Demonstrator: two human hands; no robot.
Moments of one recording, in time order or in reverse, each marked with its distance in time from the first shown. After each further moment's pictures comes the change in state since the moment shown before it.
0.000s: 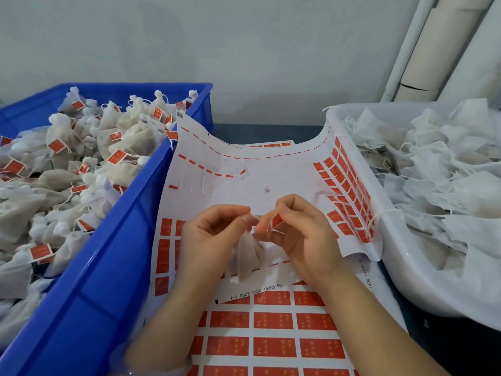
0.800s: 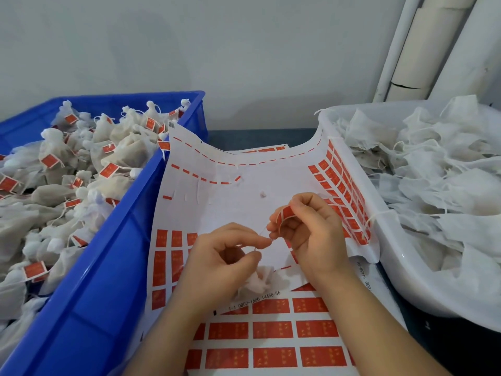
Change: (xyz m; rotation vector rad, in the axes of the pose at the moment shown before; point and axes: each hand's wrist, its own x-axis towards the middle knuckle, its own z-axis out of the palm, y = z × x) left_hand -0.006 0.003 -0.006 0.254 -0.330 0.129; right_hand 0.002 -0.006 -0.004 0.123 0.196 -0.106
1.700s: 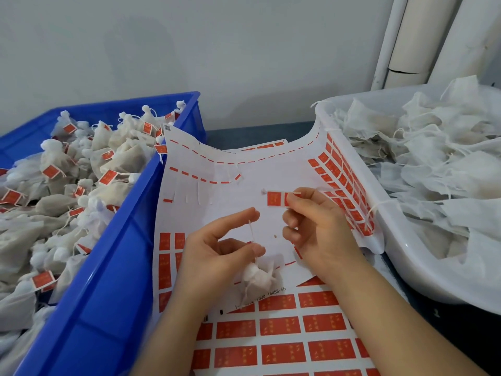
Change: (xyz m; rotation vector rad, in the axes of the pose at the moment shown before) left_hand 0.003 -0.001 -0.003 -0.140 0.068 -0.091; right_hand 0.002 -0.009 0.001 0.146 0.056 0.199
